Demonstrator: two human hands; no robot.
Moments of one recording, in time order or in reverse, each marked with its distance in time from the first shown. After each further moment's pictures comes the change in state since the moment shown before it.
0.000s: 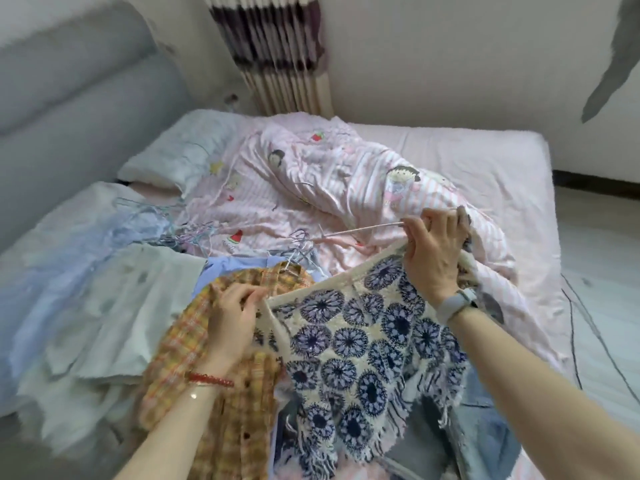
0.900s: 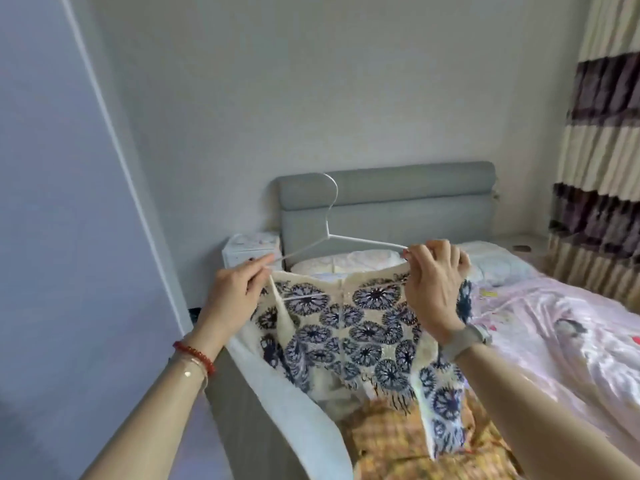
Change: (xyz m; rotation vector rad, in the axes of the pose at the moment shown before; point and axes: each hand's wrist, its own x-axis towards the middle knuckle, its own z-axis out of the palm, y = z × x) left_hand -0.209 -0.082 -0.431 0.495 0.807 -0.111; right_hand -0.015 -0.496 -0.048 0.790 -0.090 -0.503
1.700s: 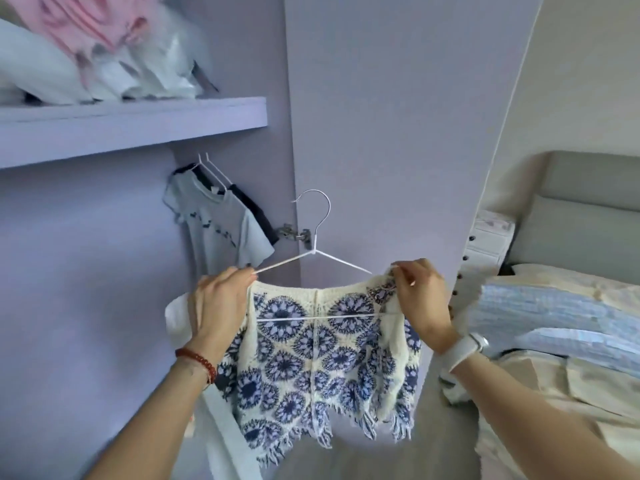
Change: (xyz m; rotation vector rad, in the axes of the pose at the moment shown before) left_hand -0.244 -0.228 -0.285 0.740 0.311 -0.507; right_hand -0.162 -0.384 0.173 0.743 -0.693 -0.199
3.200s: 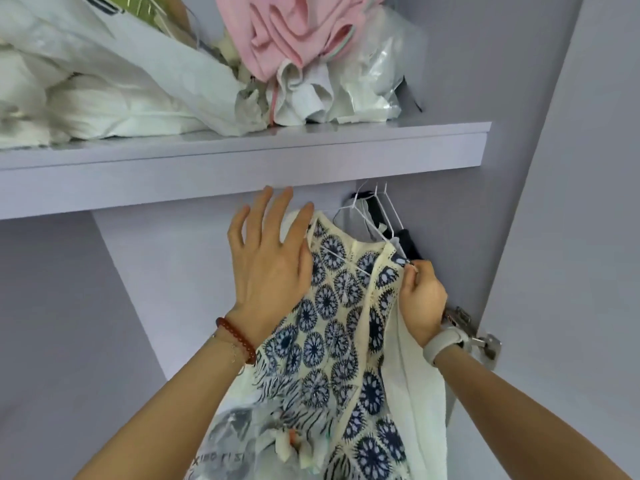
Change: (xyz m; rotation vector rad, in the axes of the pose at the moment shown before) left_hand 0.129 -0.114 -0.023 0.814 0.373 -0.029; right_hand 0.155 -0.102 0.335 0.506 -0.211 -0.131
